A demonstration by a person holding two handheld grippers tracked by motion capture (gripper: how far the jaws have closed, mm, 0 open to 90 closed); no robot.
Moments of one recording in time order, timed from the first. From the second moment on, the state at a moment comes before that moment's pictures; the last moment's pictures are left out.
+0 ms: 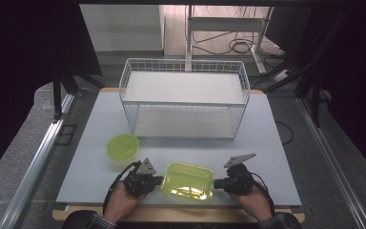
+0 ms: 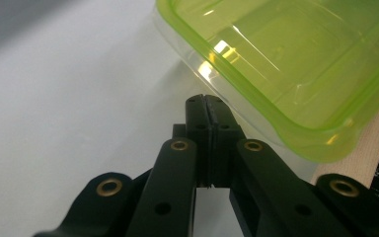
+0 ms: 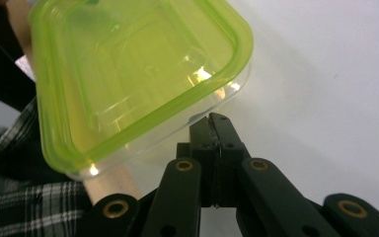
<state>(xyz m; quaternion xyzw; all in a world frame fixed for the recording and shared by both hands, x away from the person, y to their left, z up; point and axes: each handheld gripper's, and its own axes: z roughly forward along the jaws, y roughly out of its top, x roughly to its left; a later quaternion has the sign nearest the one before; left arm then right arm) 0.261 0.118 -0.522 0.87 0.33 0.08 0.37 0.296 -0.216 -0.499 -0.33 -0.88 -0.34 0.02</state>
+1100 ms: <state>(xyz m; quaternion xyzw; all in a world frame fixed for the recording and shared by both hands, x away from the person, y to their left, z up) 0.257 0.131 -0.518 0.85 0.36 0.12 0.38 0.352 -0.204 -0.495 -0.33 -0.87 -0.36 -0.05</state>
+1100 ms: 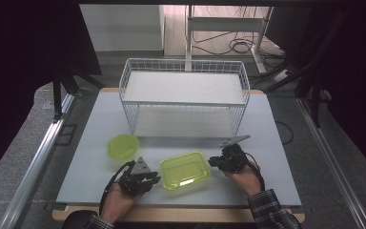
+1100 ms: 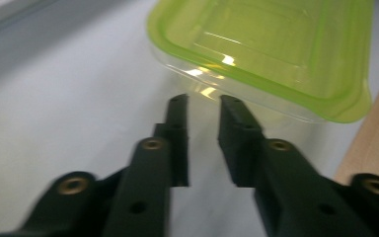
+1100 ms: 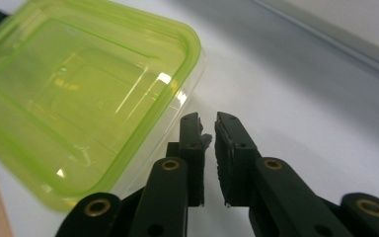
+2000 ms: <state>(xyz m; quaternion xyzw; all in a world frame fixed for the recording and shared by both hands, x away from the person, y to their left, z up) 0.248 0.146 -0.521 0.83 0.35 0.19 0.40 0.333 -0.218 -0.490 -0.36 -0.83 -0.41 -0.08</state>
